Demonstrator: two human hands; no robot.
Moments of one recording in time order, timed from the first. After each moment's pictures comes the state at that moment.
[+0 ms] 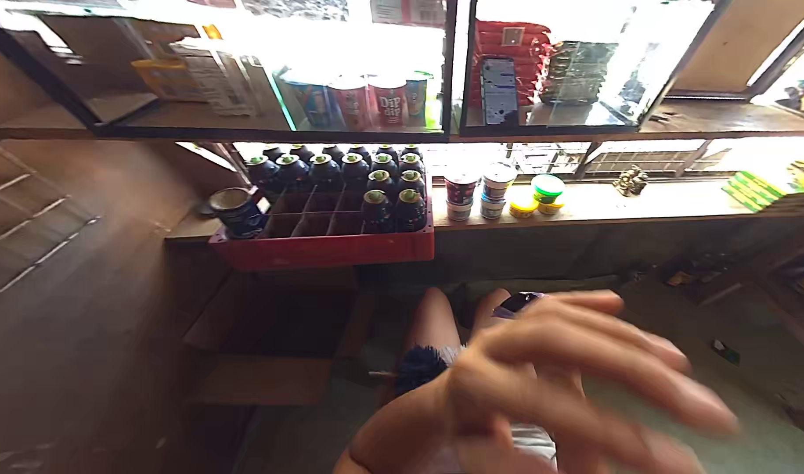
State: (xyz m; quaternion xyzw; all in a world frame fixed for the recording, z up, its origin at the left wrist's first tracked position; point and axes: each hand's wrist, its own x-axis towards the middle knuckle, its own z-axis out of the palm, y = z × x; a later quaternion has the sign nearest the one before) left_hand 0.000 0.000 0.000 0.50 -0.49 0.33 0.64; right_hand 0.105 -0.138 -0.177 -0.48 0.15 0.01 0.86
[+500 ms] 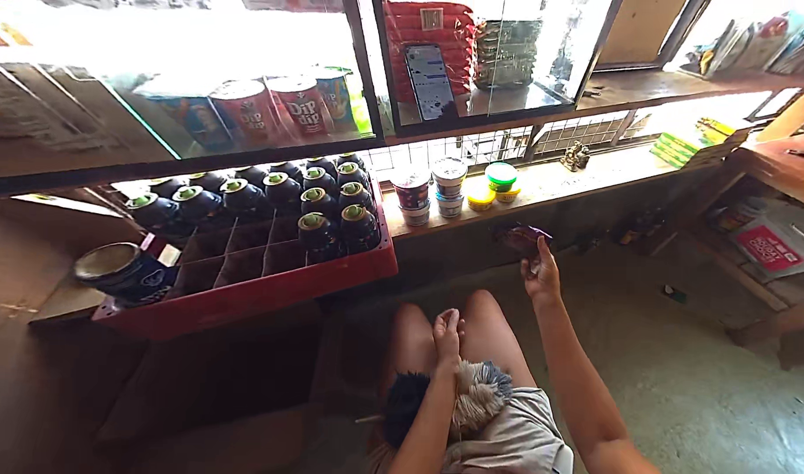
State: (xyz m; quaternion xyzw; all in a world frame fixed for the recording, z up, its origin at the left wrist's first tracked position) left_hand 0.128 0.016 -0.317 0.51 0.30 0.07 0.80; right_hand 0.239 -0.145 -0.193 -0.42 0.19 -0.05 0.89
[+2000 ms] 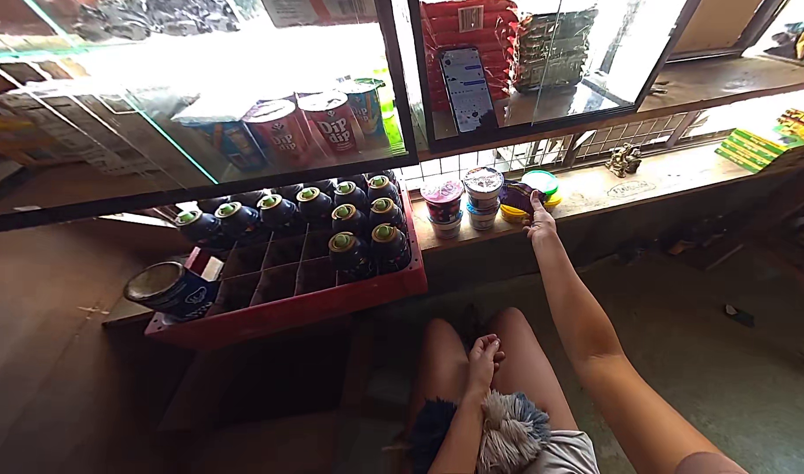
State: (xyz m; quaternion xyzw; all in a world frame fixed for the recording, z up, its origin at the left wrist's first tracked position) left_hand 0.129 0.026 -0.324 0.57 0.29 -0.07 0.77; right_hand 0.407 -0.064 -0.171 -0.53 0.28 0.02 0.80
